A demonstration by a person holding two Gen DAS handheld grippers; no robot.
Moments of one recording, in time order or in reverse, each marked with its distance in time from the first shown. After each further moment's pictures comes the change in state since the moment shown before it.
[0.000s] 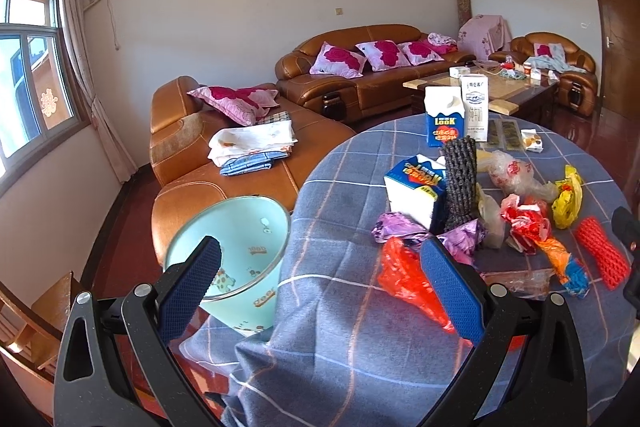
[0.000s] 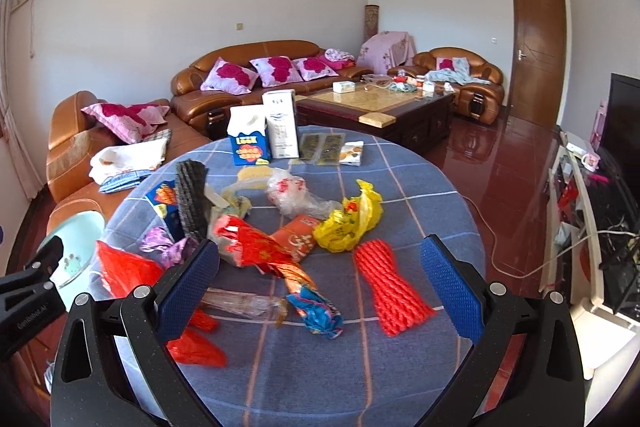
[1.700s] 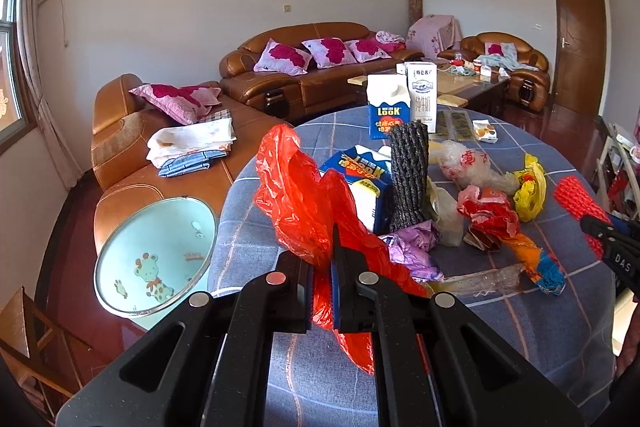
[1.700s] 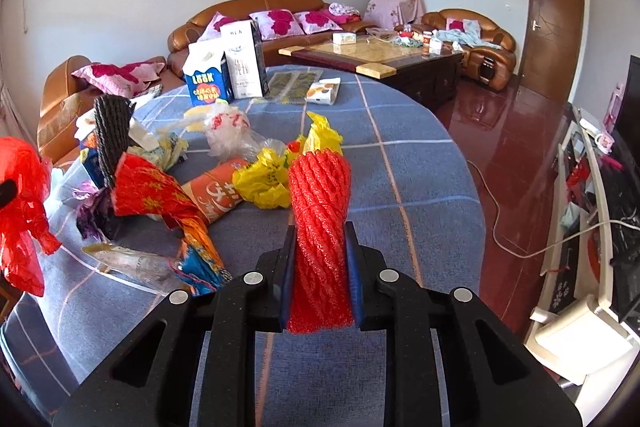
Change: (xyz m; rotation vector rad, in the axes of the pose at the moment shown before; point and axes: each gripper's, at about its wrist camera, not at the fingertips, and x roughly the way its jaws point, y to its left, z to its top) left arm 0.040 -0.019 -0.005 0.027 0.003 -0.198; right arm 0.072 -0.050 -0.021 -0.013 0.152 0.074
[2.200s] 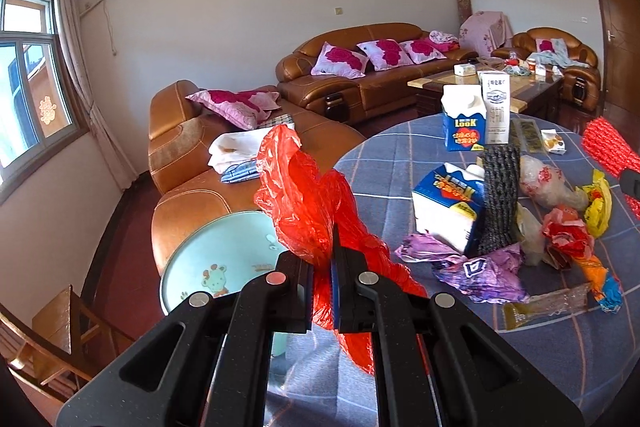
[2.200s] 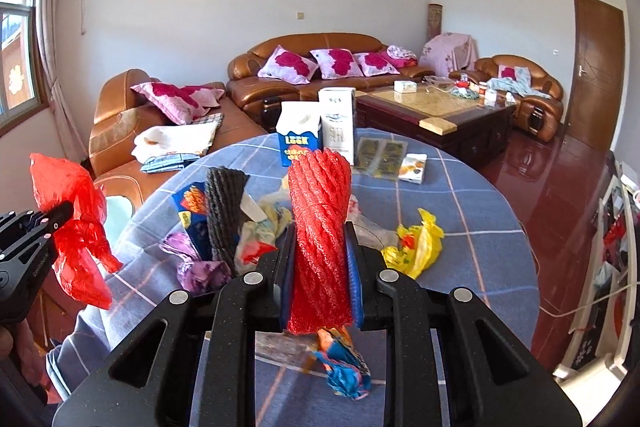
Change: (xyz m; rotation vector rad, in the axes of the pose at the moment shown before) left arm 0.006 0.042 0.018 -0.005 0.004 0.230; right arm -0.028 0.071 0.051 -0.106 -0.129 0.176
